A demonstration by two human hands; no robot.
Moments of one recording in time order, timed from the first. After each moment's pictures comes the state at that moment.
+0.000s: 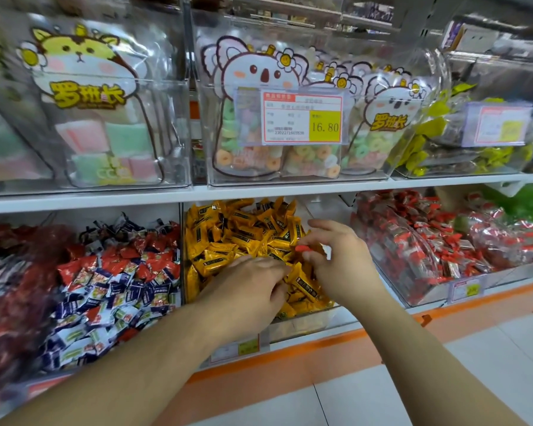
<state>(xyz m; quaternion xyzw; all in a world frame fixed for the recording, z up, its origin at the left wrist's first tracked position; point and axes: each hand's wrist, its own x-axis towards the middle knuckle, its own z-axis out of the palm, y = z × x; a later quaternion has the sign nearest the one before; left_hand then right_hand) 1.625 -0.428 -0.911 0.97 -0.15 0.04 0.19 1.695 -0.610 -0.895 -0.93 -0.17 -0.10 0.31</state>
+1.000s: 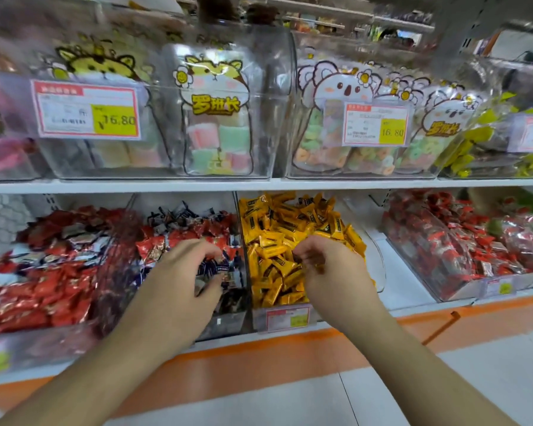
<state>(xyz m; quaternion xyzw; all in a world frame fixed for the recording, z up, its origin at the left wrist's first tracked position) 1.494 -0.312 -0.882 0.94 0.07 0.15 0.29 1.599 -0.534 -0.880 -0.92 -0.18 -0.04 0.34</state>
